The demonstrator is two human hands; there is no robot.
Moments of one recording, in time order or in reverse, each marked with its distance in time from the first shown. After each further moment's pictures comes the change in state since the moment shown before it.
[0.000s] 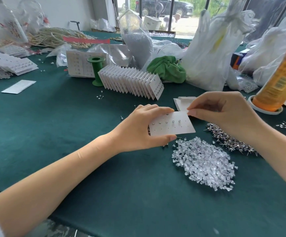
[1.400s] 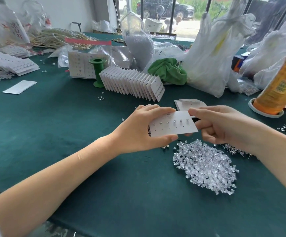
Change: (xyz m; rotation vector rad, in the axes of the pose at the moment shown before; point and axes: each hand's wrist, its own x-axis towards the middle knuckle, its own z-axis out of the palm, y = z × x) left_hand 0.000 0.003 -0.003 -0.037 0.035 0.019; right_hand -0.001 -0.006 0.002 0.488 -0.277 0.580
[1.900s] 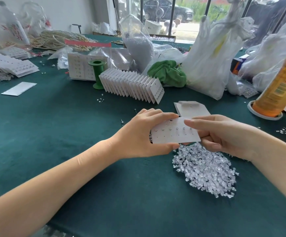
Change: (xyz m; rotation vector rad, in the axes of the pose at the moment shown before) left_hand -0.003 0.010 0.000 0.026 -0.008 0.070; right_hand -0.002 0.002 0.006 0.039 -0.149 0.056
